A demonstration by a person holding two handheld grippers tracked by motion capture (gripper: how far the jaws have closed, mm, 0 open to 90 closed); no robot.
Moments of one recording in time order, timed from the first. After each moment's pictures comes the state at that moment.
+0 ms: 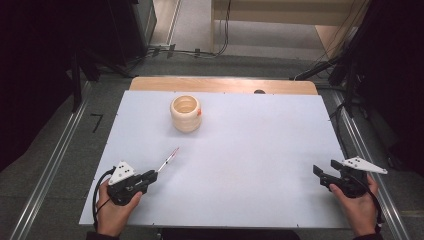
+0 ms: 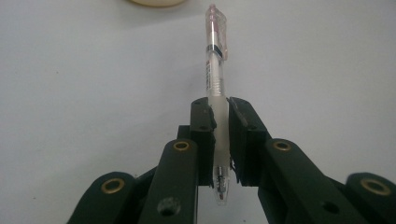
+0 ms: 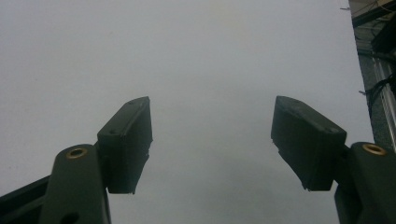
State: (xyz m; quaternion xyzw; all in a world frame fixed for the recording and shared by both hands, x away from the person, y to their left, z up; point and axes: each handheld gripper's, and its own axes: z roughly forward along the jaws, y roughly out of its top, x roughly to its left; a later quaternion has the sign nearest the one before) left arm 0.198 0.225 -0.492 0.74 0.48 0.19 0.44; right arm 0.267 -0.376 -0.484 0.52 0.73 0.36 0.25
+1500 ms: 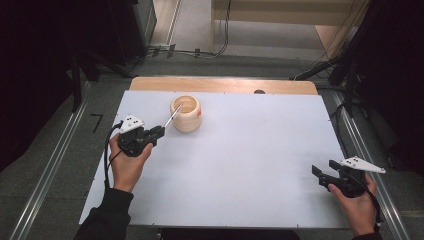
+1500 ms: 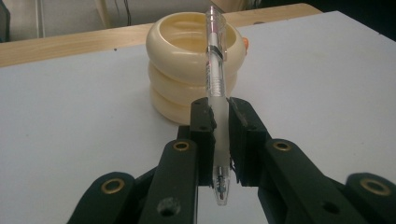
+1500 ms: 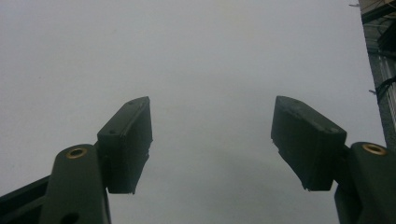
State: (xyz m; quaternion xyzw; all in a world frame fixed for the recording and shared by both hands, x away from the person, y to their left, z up) left arm 0.293 0.207 -0.428 0.70 0.49 0.23 0.46; right arm 0.269 -0.374 -0.486 0.52 0.74 0.36 0.24
